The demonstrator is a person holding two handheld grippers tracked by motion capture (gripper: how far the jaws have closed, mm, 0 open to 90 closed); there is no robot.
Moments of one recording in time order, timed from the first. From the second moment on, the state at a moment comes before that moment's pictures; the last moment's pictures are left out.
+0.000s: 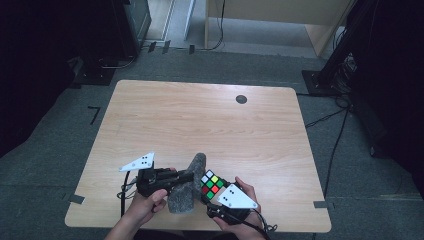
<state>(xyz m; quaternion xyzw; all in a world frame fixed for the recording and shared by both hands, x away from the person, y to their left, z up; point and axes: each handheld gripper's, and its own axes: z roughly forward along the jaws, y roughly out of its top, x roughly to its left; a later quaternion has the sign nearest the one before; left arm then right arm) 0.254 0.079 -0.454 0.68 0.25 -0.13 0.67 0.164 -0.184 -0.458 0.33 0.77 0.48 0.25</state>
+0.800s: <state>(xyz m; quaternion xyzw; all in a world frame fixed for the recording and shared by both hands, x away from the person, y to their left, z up) 0.257 0.072 -0.457 0.68 0.24 -0.19 0.67 0.157 -0.176 -0.460 0.29 0.79 0.48 0.26</state>
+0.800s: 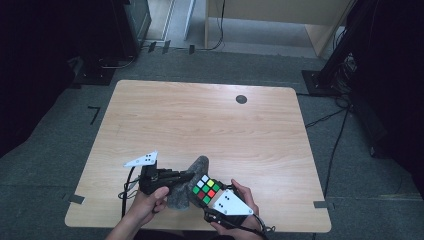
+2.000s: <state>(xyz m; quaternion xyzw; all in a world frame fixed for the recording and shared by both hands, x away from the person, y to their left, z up) 0.243 0.065 -0.438 0.70 0.21 -0.15 0.66 0.164 -0.172 -0.468 0.31 0.79 0.45 0.26</state>
